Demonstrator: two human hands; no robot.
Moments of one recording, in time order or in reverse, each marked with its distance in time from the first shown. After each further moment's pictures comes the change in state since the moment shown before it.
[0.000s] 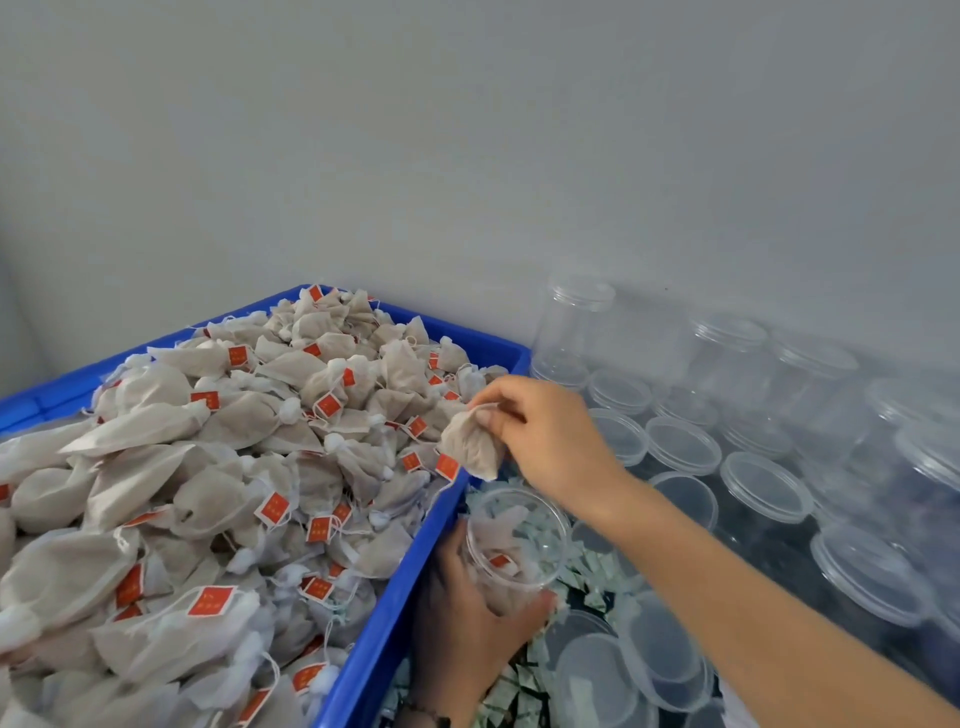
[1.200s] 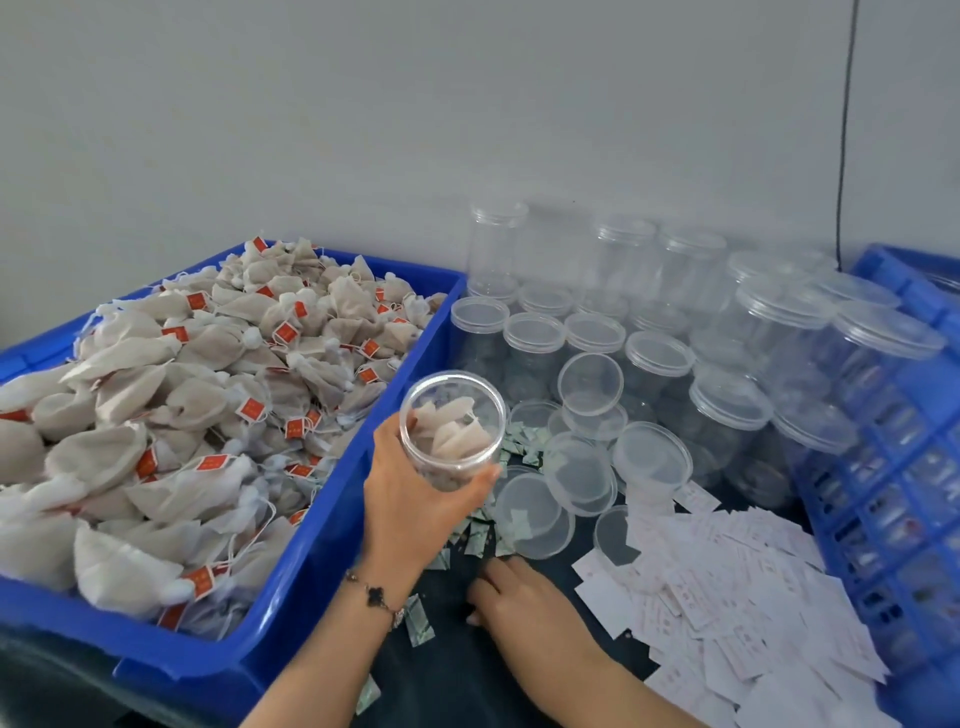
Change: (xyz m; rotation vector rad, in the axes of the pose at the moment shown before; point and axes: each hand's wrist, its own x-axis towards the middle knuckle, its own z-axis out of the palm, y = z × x) left_hand -0.047 0.066 -0.083 -0.348 -0.135 0.162; right_hand -0.242 0.037 0.071 -0.638 -0.277 -0.081
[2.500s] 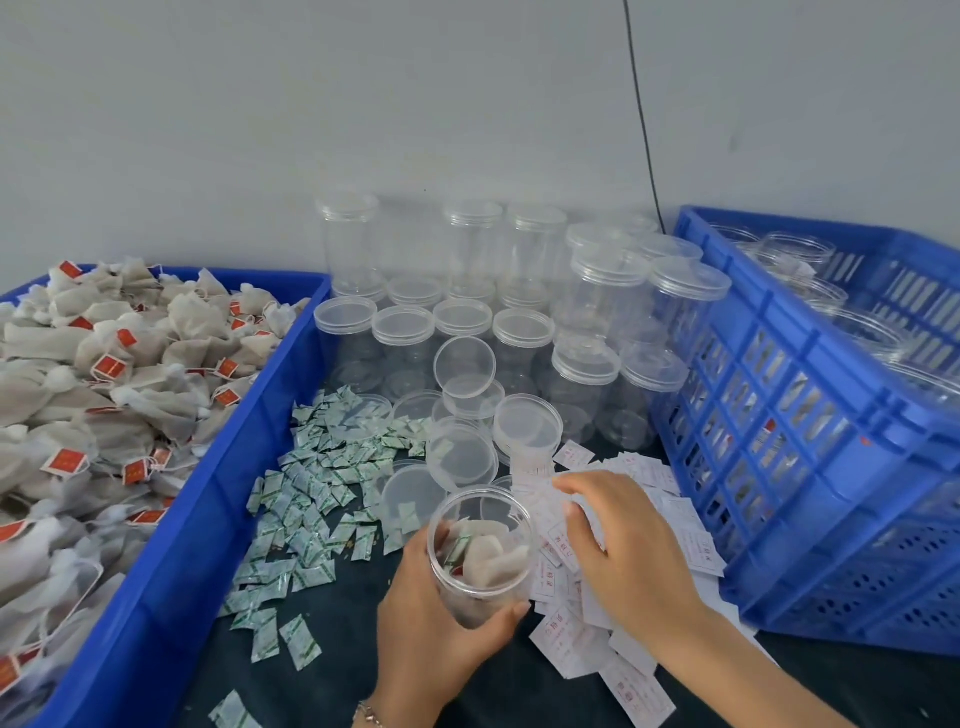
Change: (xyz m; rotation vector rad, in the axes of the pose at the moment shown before) left_hand -0.113 0.014 0.070 -0.038 -0.358 -0.061; right_hand -0.103 0.086 -0.069 0.238 0.542 0.485
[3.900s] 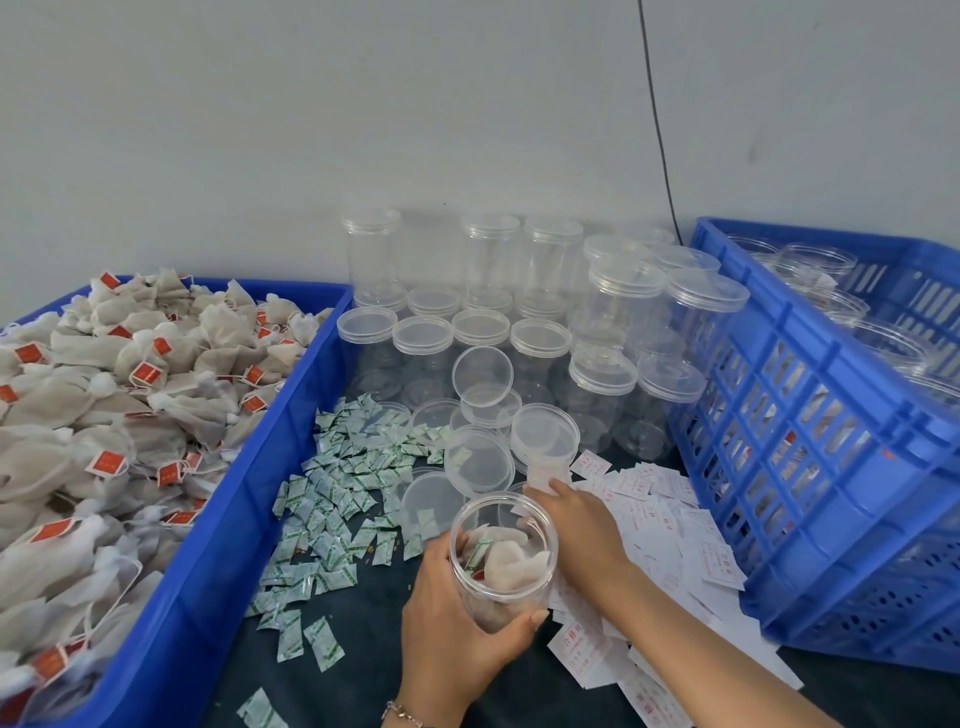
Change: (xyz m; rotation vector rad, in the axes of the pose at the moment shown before) left_hand 0.000 -0.002 0.001 0.050 -0.024 0.015; right_hand 0.035 0.037 0.089 -0.398 -0.366 0.103
